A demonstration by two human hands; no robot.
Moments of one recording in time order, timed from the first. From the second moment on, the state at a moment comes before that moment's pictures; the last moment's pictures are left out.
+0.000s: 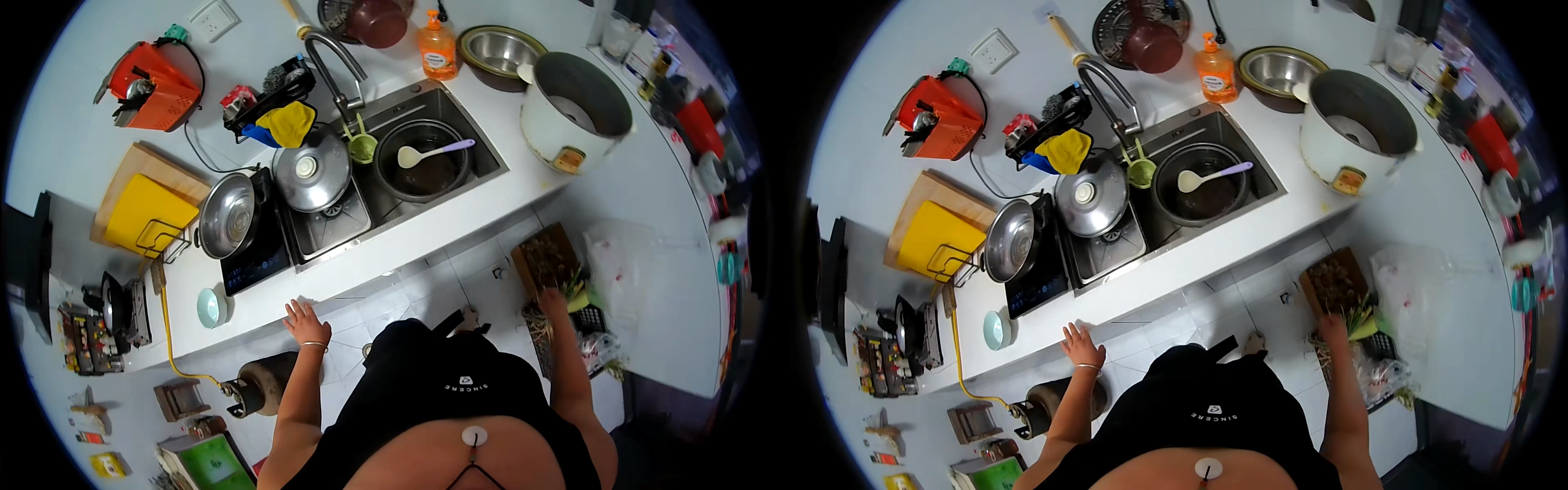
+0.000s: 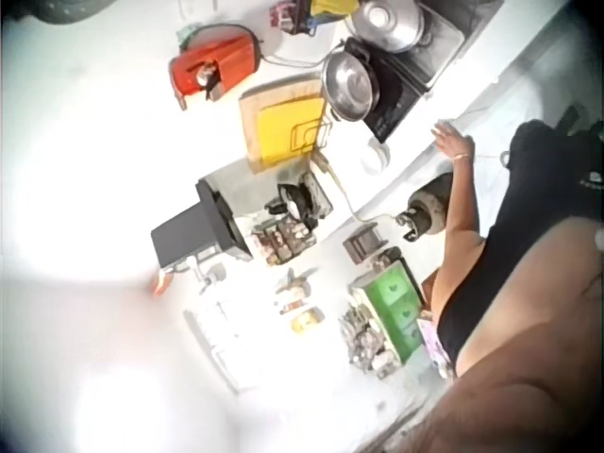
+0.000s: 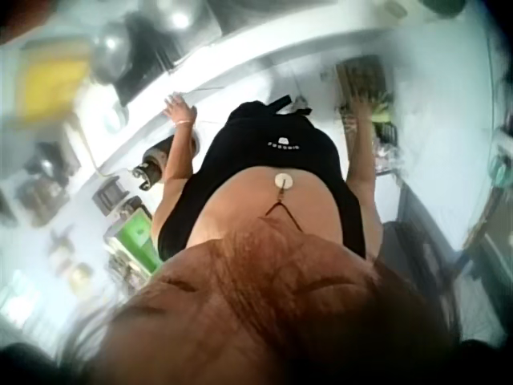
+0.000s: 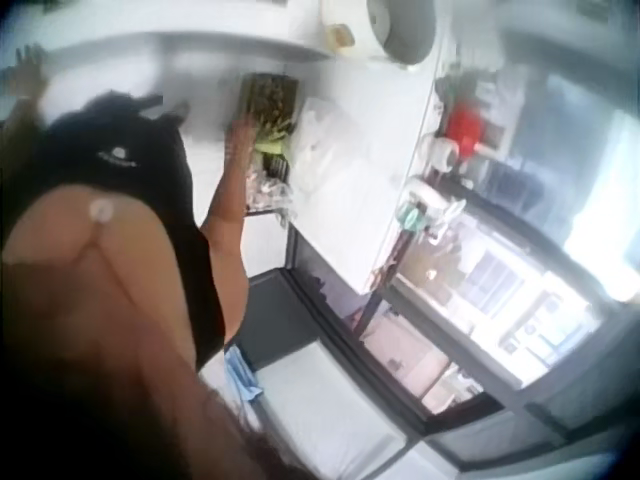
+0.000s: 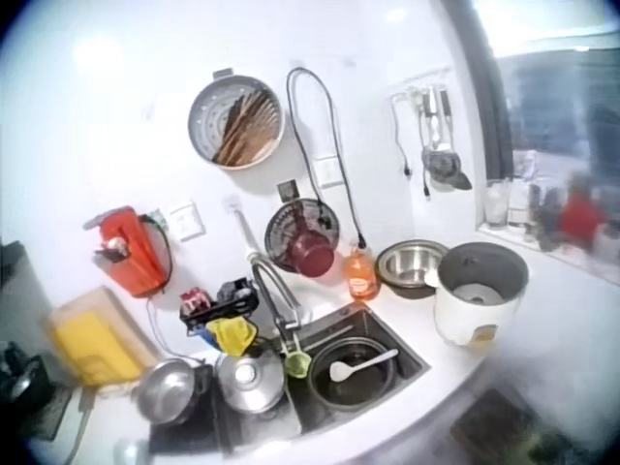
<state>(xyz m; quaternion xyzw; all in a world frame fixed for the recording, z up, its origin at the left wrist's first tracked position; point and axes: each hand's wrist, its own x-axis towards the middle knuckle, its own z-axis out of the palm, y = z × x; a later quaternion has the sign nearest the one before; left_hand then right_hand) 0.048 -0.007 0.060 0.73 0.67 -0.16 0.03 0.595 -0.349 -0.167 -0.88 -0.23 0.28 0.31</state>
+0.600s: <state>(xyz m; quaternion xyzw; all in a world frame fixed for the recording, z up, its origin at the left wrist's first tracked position) 0.213 0.295 0.204 0.80 0.42 0.43 -0.02 0.553 0.013 0.044 -0.69 -0.64 0.26 0.20</state>
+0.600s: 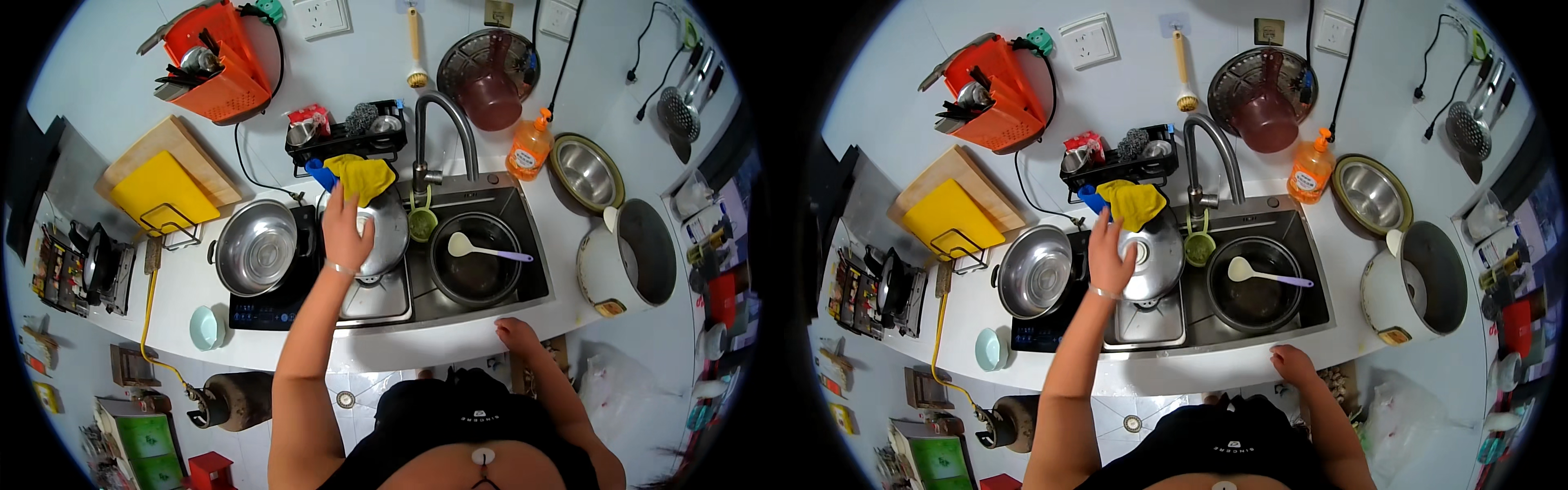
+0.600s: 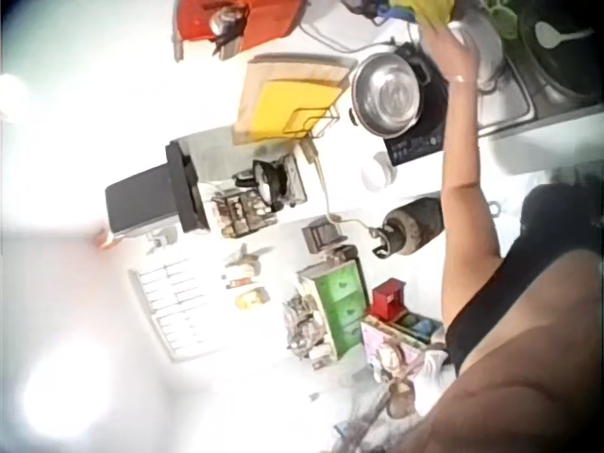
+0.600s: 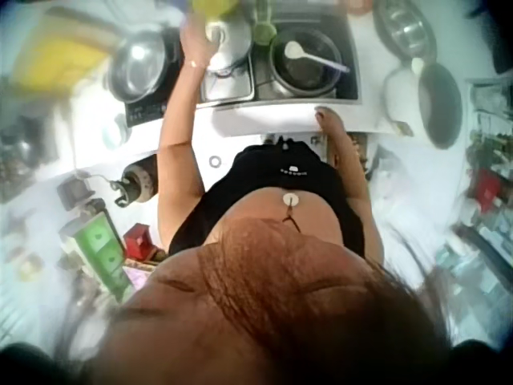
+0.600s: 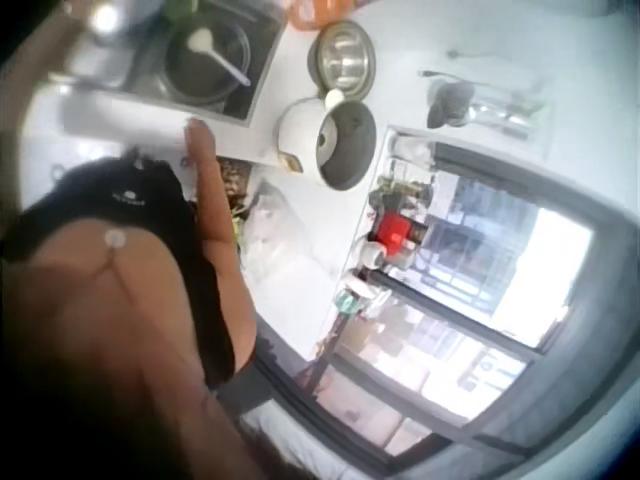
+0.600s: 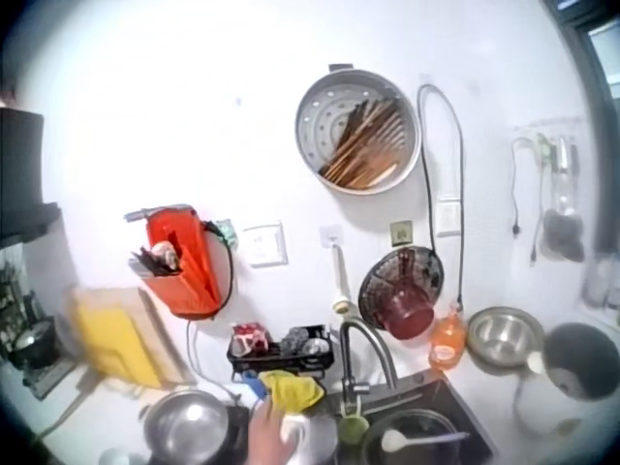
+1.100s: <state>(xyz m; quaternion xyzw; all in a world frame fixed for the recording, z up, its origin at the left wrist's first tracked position) 0.211 0.390 0.218 0.71 0.54 0.44 0.00 0.621 0.108 0.049 -0.69 -0.66 0.19 0.23</state>
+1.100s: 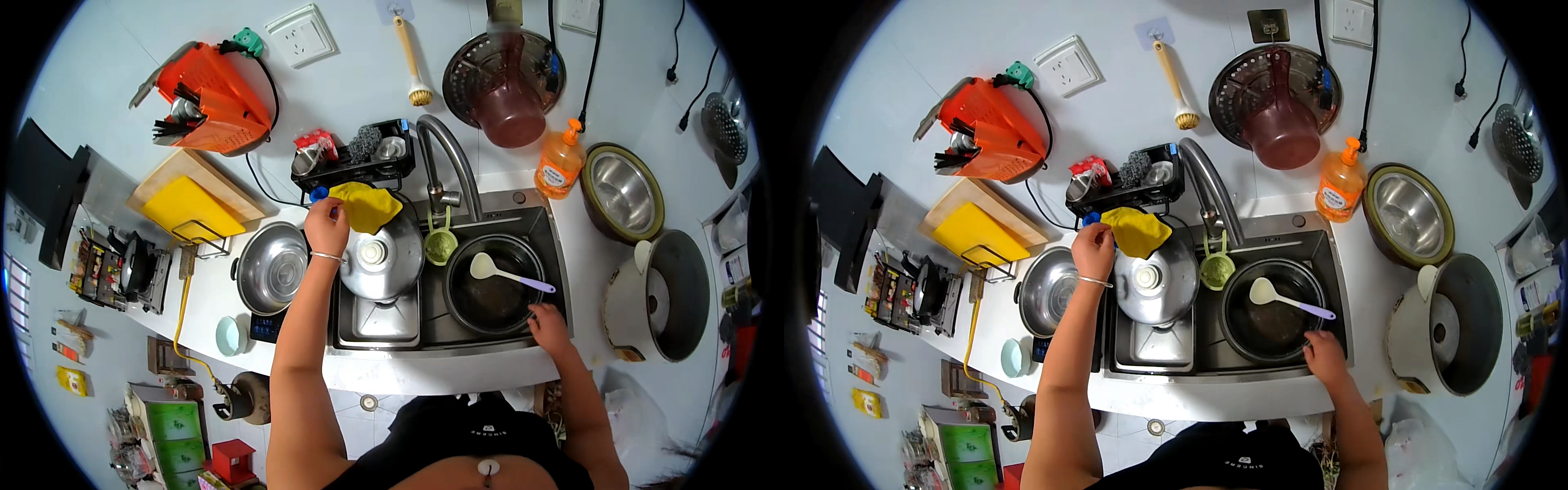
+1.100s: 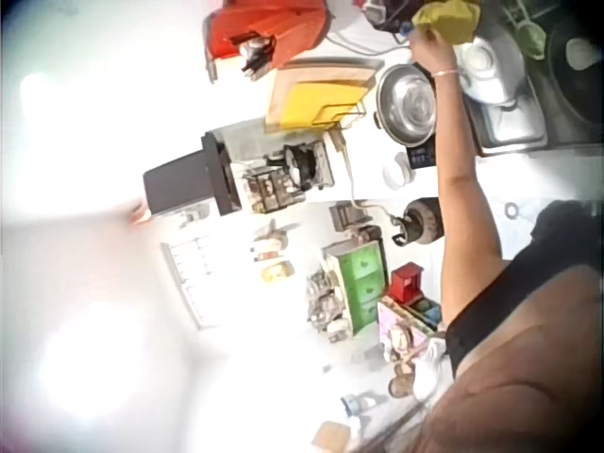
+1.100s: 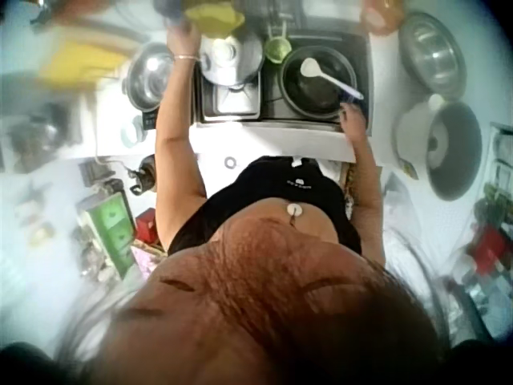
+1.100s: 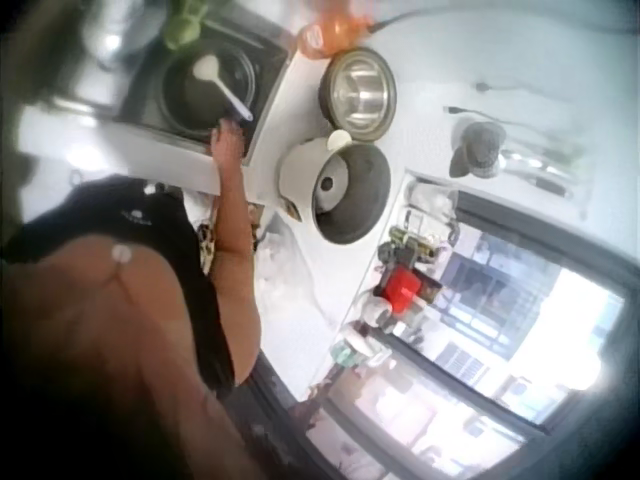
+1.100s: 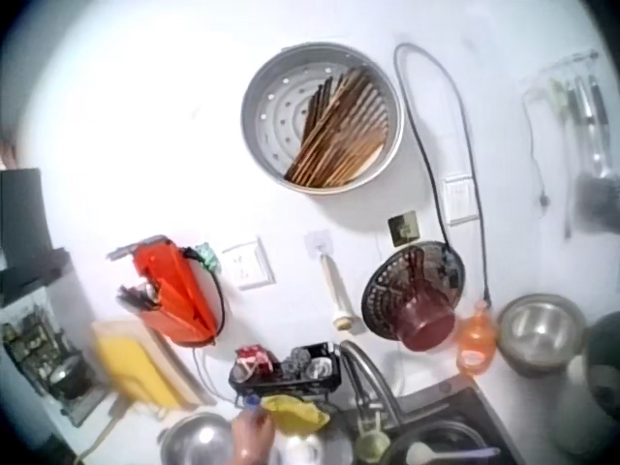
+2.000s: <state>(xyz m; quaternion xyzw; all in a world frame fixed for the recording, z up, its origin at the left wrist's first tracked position) 0.292 0.234 0.062 0.74 0.50 0.18 0.40 0.579 0.167 -0.061 -0.71 -0.57 0.41 0.08</state>
